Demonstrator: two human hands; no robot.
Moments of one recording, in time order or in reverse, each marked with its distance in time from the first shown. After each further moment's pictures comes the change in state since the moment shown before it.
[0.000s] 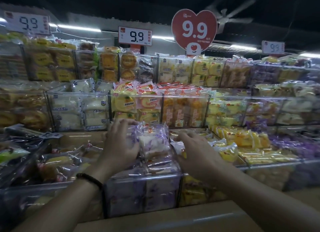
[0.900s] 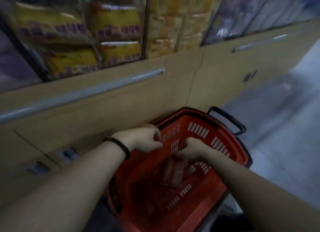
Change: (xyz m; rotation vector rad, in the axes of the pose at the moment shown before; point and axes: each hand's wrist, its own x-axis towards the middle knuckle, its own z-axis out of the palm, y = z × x) left_hand -0.261 0.167 0.348 -0.080 -1.534 0.018; right_hand -0.332 0.297 0.224 0.218 -0.859 0.923
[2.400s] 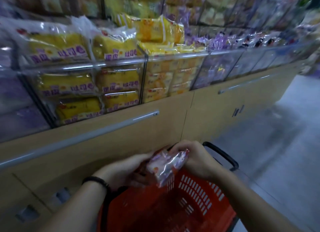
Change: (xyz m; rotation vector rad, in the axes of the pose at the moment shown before) left_hand -0.012 -0.011 -0.021 -1.209 -0.095 -0.228; right_hand -0.073 -0.036 -0.096 0.394 0.309 -0.607
